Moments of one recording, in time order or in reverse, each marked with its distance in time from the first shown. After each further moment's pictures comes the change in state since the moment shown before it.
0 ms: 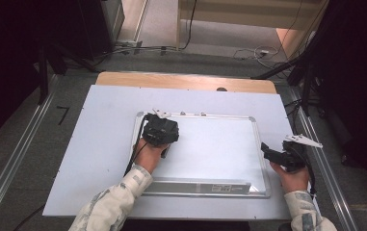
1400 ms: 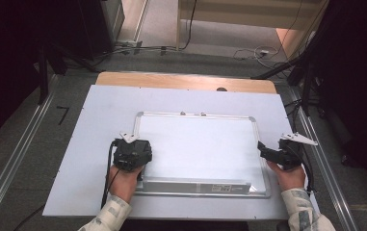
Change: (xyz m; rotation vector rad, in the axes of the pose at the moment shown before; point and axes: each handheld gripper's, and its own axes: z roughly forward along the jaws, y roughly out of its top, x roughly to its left) left arm 0.029 -0.078 -0.047 0.033 0.130 -0.164; right arm 0.007 0.003 0.004 0.006 0.005 -0.022
